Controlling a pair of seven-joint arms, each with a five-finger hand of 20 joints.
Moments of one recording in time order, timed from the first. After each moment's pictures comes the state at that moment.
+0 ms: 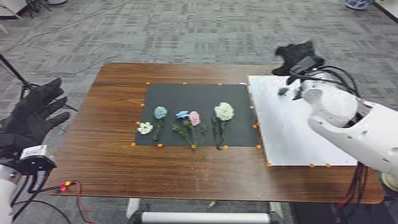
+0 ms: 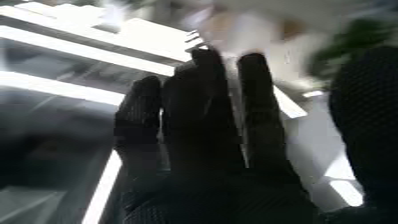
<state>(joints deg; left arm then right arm) 134.4 -51.5 -119.7 -124.7 40.3 3.0 0.9 -38.4 -35.3 19.7 -86.5 -128.0 15.7 31.3</state>
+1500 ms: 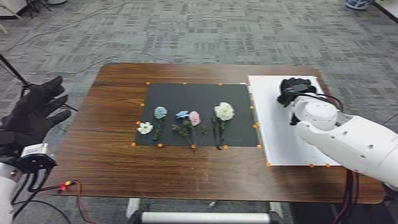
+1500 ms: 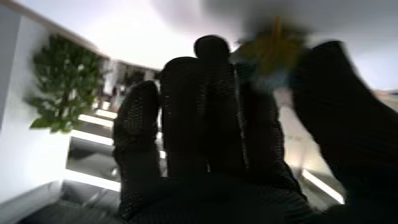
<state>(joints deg) 133.7 -51.0 -119.5 -124.6 40.3 2.8 0.9 -40.7 -41.2 17.1 -77.2 -115.2 2.9 33.8</state>
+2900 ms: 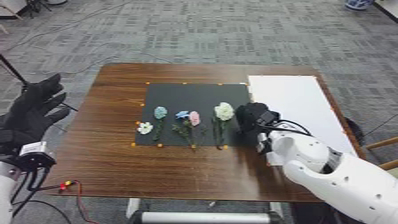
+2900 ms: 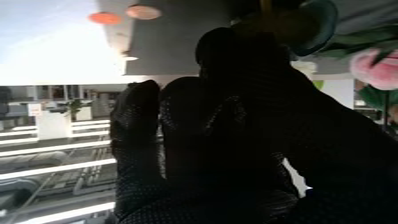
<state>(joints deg) 133.1 -51.2 -119.6 -124.6 40.3 2.8 0.9 -62.2 -38.1 30.6 -100.6 -120.5 5.9 18.9</state>
